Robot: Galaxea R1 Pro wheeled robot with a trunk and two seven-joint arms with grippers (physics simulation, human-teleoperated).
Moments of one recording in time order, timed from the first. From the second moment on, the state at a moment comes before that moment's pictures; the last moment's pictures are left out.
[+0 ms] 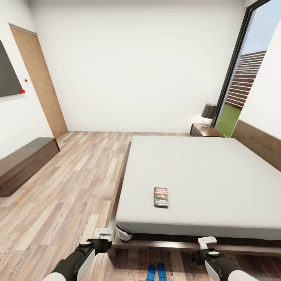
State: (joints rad) left arm -0.51 0.00 -0.22 -0.46 0.20 0.26 0.04; right arm -0.59 -0.09 0.11 -0.15 0.00 0.09 -0.04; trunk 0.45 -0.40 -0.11
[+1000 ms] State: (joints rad) left arm -0.51 0.00 -0.22 -0.46 0.20 0.24 0.04; right arm -0.59 -0.09 0.11 -0.15 0.00 0.09 -0.04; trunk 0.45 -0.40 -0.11
